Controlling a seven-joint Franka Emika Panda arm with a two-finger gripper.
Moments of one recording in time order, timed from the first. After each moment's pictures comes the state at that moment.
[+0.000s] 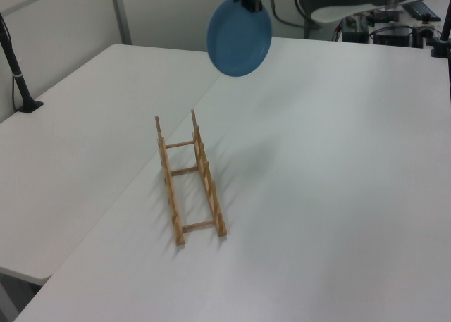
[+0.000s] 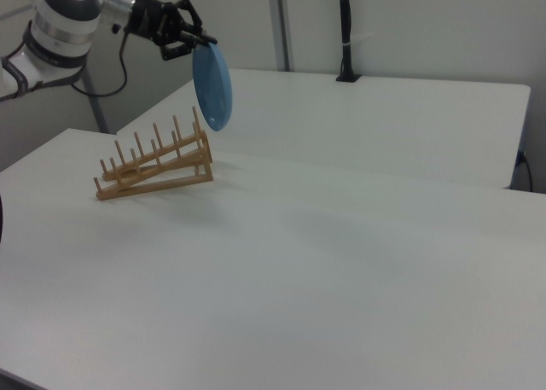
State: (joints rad) arm 0.54 0.37 -0.37 -1.29 -0.79 2.20 -0.30
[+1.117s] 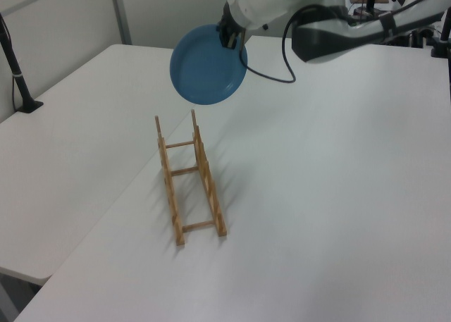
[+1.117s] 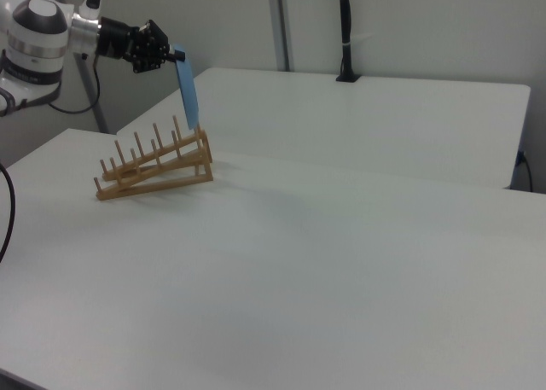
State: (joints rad) arm 0.53 0.47 -0.16 -1.22 -1.03 2.05 0.36
